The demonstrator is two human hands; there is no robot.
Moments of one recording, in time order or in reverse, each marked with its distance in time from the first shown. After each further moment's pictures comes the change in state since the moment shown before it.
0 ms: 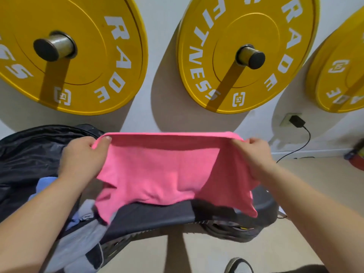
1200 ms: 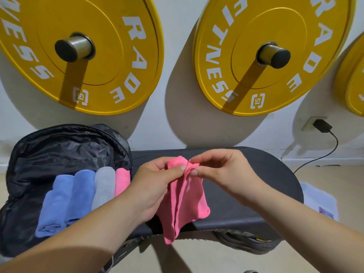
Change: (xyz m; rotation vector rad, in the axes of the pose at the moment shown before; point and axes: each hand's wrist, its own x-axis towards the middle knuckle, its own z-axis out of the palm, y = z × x) left_hand -0.087 0.081 0.042 -1.141 -0.643 -0.467; right_hand -0.090 -0.050 0.041 0.292 -0.676 -0.290
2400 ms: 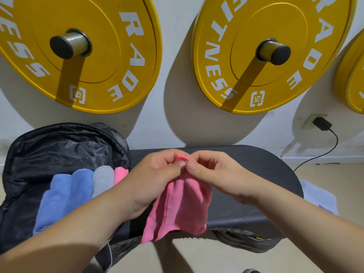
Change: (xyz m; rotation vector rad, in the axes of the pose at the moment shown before) left_hand -0.016 0.024 -0.004 0.338 -0.324 0.198; right_hand 0.006 0.002 0.004 0.065 -0.339 0.046
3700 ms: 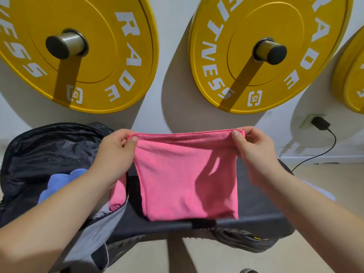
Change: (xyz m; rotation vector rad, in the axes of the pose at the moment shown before) left_hand 0.040 -0.018 -0.076 0.544 0.621 0.118; right_hand 0.010 0.026 -0.072 0.027 0.869 -0.065
